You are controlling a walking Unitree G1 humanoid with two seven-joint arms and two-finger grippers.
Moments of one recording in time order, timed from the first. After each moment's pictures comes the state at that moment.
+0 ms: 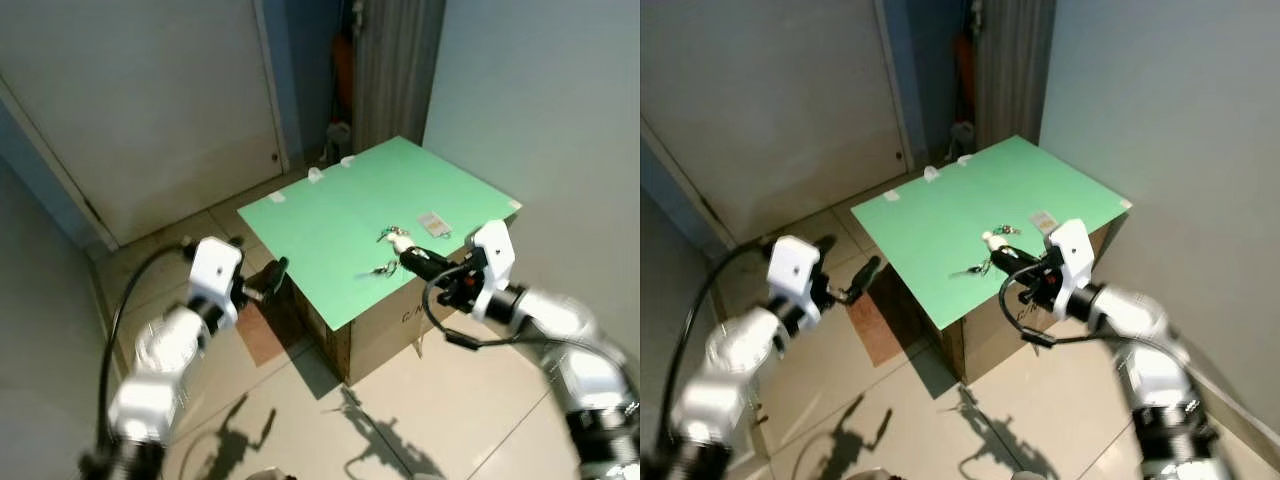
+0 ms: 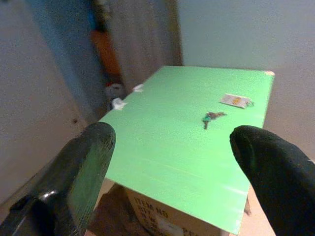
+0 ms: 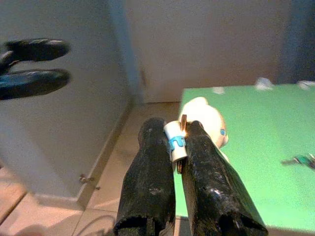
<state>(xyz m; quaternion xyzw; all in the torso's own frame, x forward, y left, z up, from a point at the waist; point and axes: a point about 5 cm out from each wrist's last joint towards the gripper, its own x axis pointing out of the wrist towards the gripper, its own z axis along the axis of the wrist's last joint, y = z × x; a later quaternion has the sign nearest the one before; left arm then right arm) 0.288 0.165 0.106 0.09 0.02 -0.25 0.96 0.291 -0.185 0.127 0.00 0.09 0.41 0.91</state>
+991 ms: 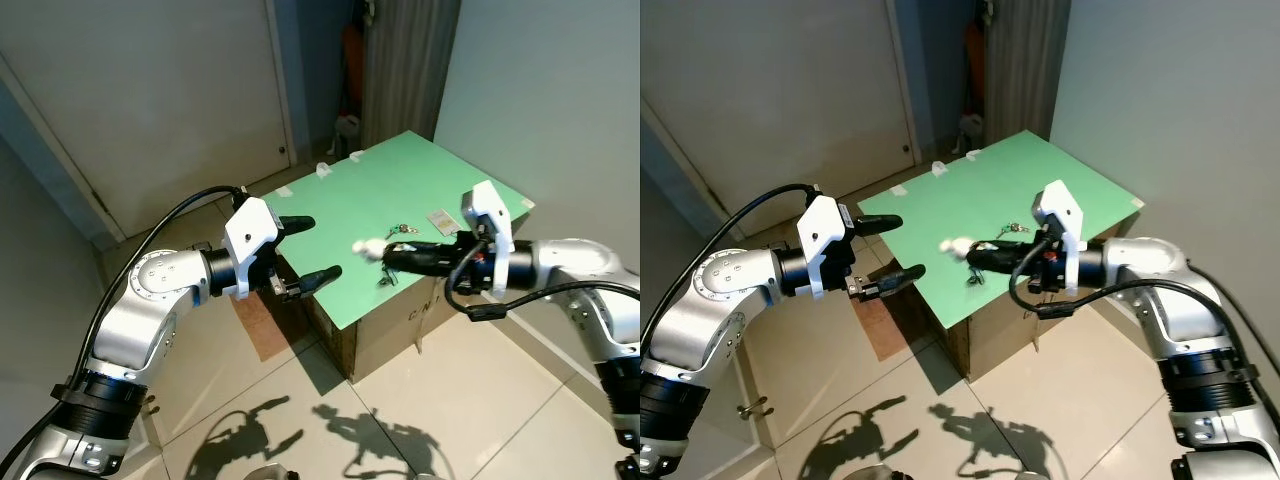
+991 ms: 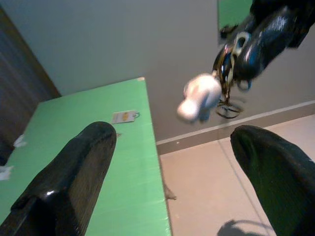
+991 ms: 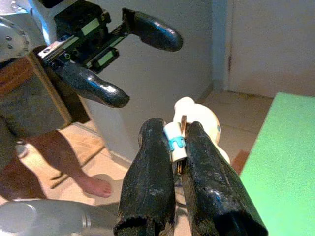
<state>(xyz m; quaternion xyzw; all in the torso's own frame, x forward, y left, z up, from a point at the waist) 0.290 0.133 0.169 0.13 0.01 -0.53 0.84 0.292 -0.167 0.175 -0.01 0.13 0.58 0.80</state>
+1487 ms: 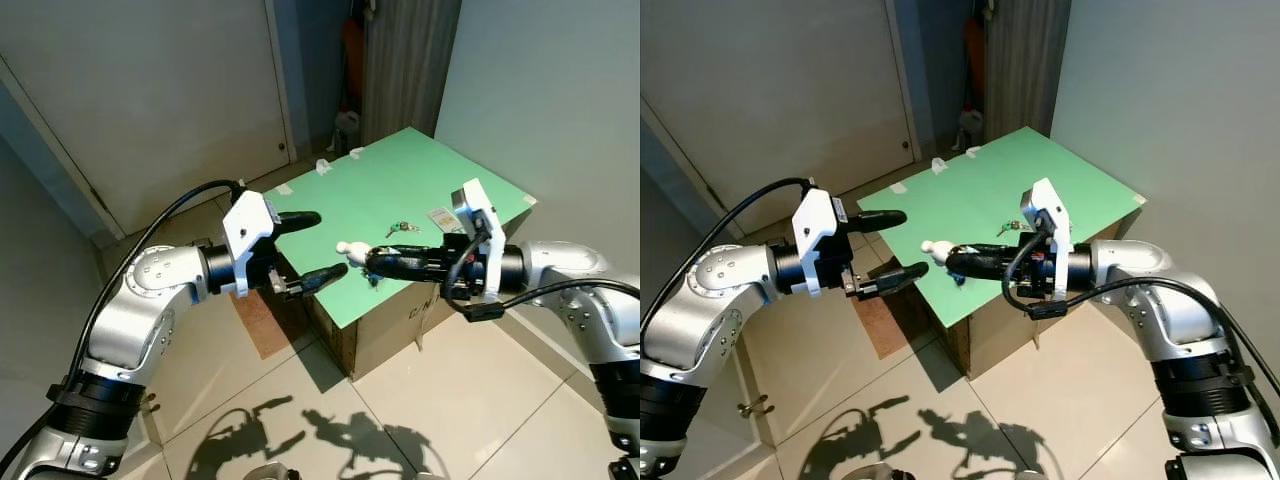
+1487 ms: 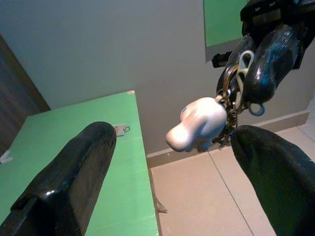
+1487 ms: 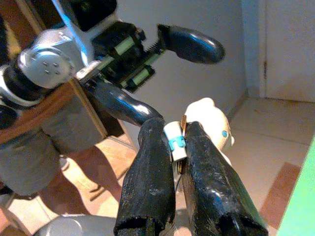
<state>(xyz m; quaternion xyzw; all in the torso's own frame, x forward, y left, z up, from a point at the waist) 0.286 0.130 0.180 0.11 -0.01 -0.55 0.83 0.282 -0.155 0.189 0.06 0.13 0.62 0.77</state>
